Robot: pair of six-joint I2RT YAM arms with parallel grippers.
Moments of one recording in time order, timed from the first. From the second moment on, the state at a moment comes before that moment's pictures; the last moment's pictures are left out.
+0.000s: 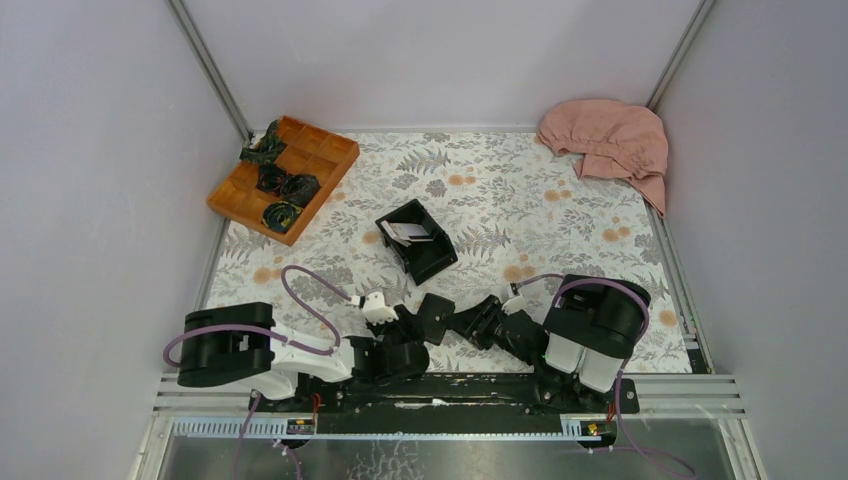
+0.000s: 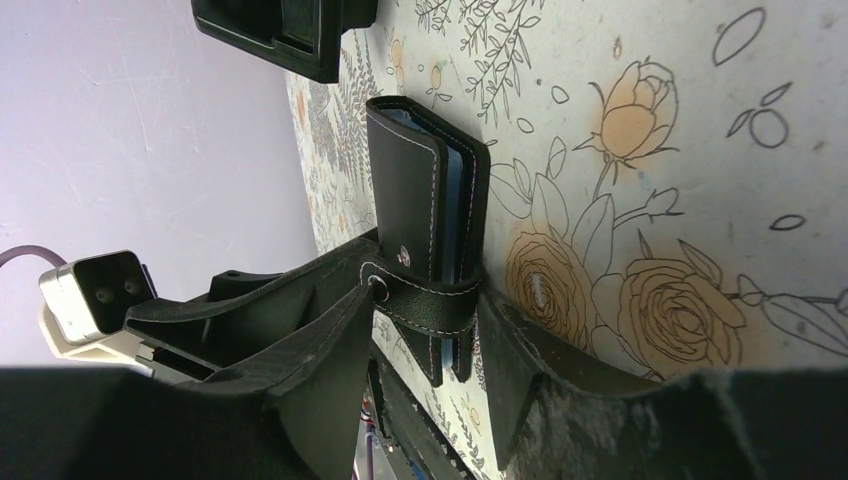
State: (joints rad) left arm -1.41 1.42 0.36 0.08 -0.97 -1.45; right arm 1.05 1.77 0.02 1.37 0.20 1.50
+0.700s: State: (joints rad) left arm -1.41 1.43 0.35 0.12 -0.97 -1.45; right arm 1.10 1.75 0.02 1.33 0.33 1.58
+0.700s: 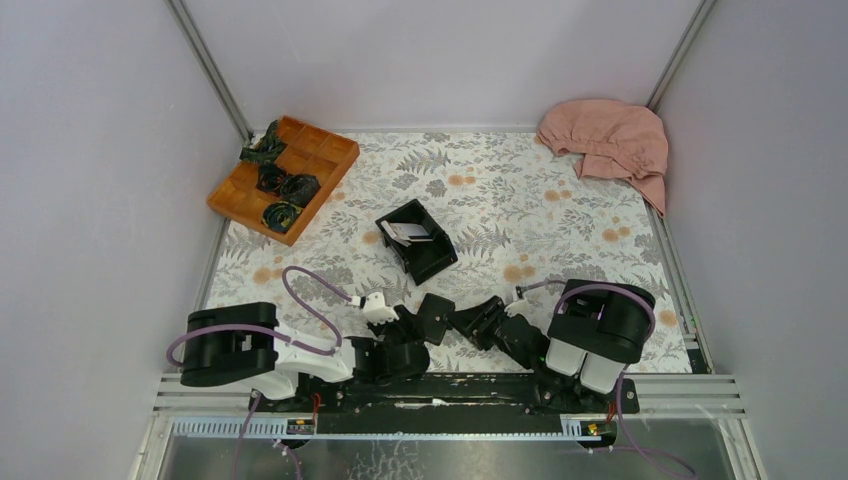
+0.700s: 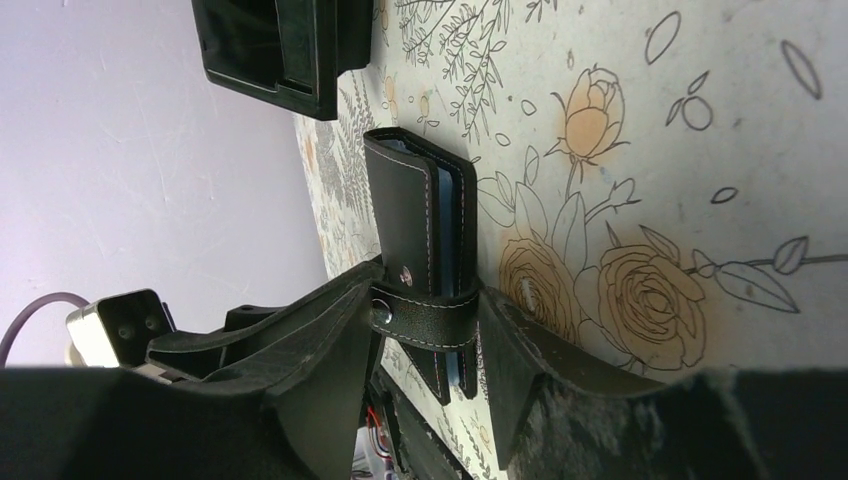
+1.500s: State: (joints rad) left arm -1.41 1.44 0.33 0.18 -0.96 -1.46; right arm 1.17 1.68 0.13 1.07 0.43 1.61
